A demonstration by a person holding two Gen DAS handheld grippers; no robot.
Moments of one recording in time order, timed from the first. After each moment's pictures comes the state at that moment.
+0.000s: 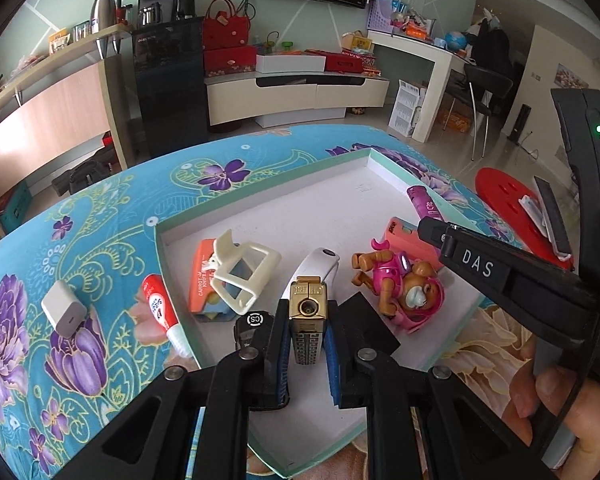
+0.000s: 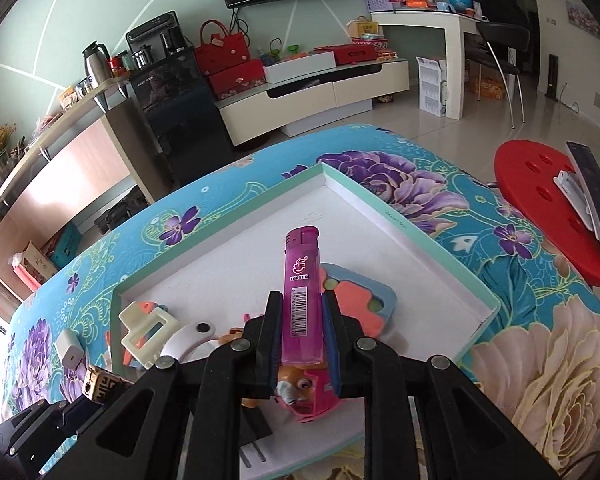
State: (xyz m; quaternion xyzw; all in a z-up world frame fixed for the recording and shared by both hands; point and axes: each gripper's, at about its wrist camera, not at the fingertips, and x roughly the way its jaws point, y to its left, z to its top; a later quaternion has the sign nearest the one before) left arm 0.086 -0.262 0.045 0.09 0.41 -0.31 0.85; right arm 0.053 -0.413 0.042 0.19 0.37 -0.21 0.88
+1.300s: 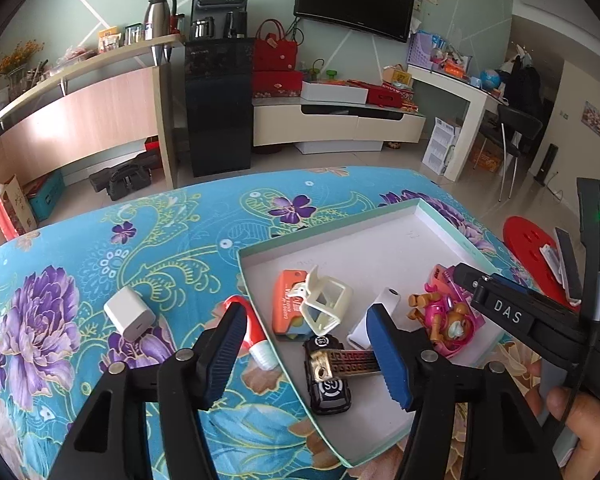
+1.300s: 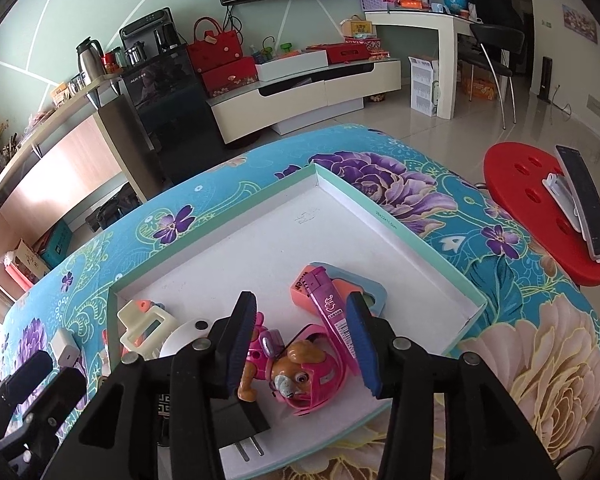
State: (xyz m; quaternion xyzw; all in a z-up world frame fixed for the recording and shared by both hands) left arm 0.105 -0.200 0.078 0.04 0.38 -0.25 0.89; right arm 0.055 -0.402 0.052 0.18 0.38 -0.22 0.88
